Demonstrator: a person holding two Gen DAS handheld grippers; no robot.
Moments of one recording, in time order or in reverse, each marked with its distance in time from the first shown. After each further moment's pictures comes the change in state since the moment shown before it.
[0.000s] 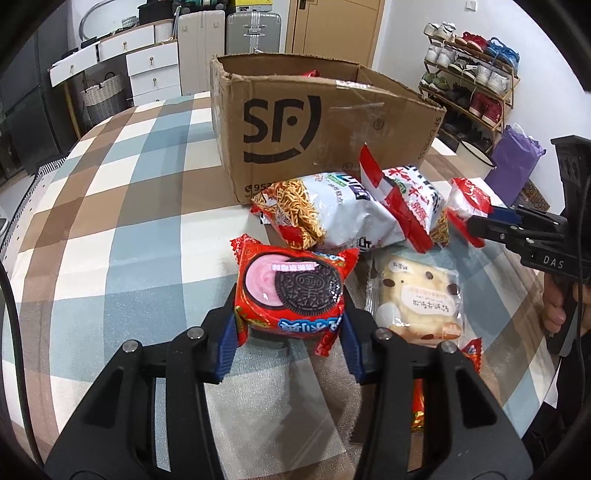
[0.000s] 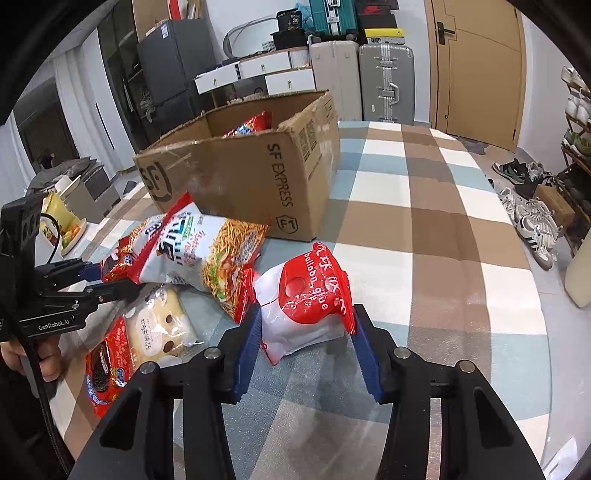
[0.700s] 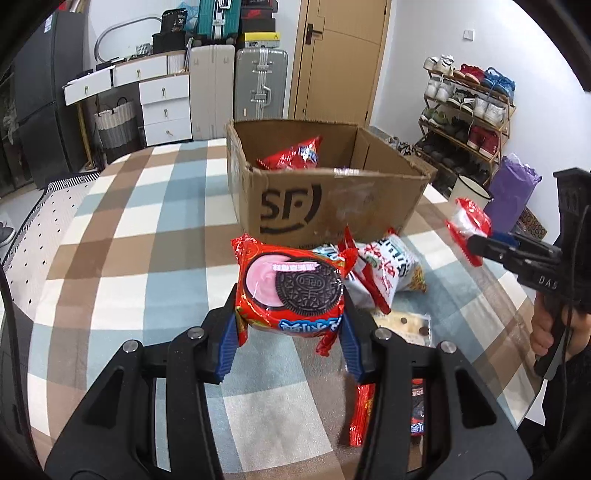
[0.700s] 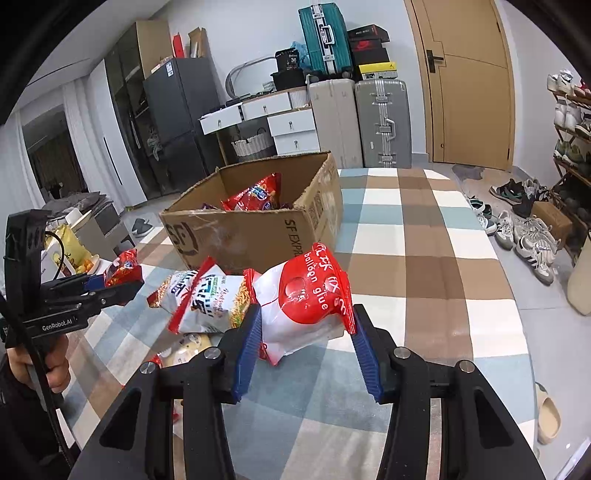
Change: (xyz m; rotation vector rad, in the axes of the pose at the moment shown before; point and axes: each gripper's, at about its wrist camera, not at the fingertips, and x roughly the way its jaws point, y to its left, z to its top) left arm -0.061 -0.002 0.021 -0.021 -0.146 0.011; right arm -0.044 0.007 0.014 0.031 -0.159 0.028
